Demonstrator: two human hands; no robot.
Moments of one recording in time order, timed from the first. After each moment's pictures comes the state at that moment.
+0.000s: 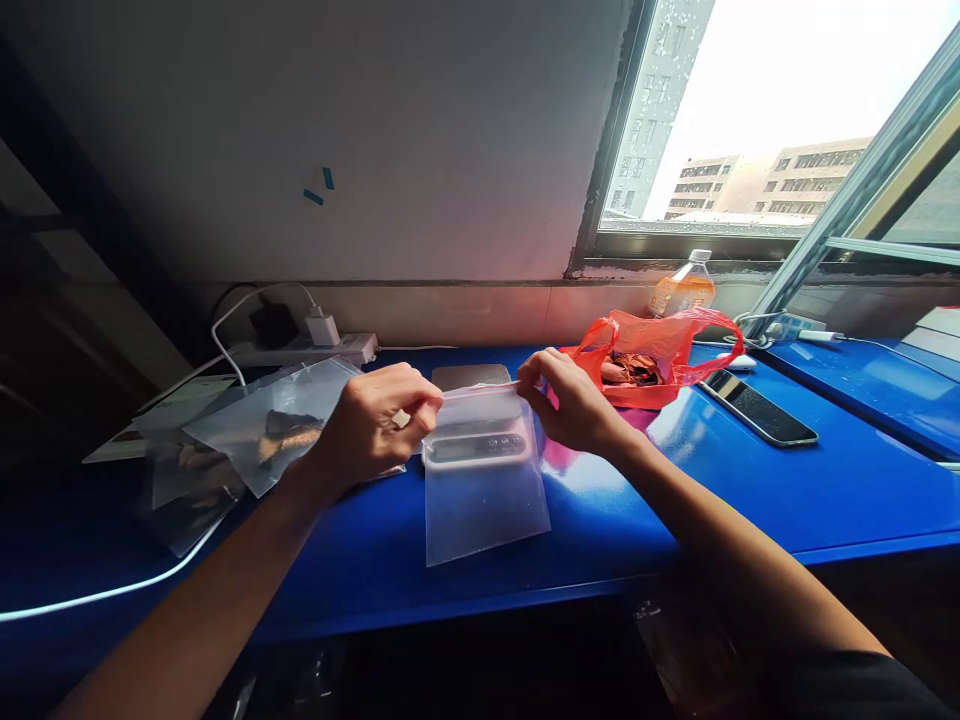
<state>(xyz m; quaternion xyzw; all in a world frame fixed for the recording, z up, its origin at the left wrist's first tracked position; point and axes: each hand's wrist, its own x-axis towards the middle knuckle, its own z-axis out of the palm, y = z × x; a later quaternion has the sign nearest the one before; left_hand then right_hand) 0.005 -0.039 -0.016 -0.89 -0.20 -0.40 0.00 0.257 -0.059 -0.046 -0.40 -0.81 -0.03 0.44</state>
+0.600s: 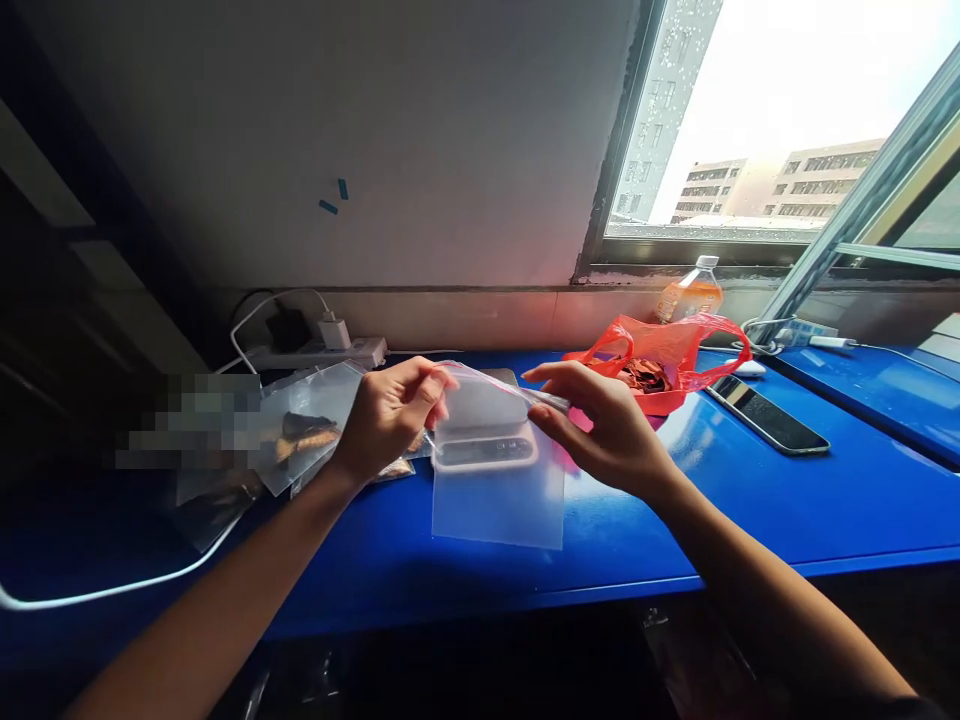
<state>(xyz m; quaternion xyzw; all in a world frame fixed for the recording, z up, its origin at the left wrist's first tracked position) 0.017 -0.046 -0.017 -0.77 -0.34 -0.46 -0.27 0.237 -0.114 -0.016 -0.43 -0.74 0.11 0.50</state>
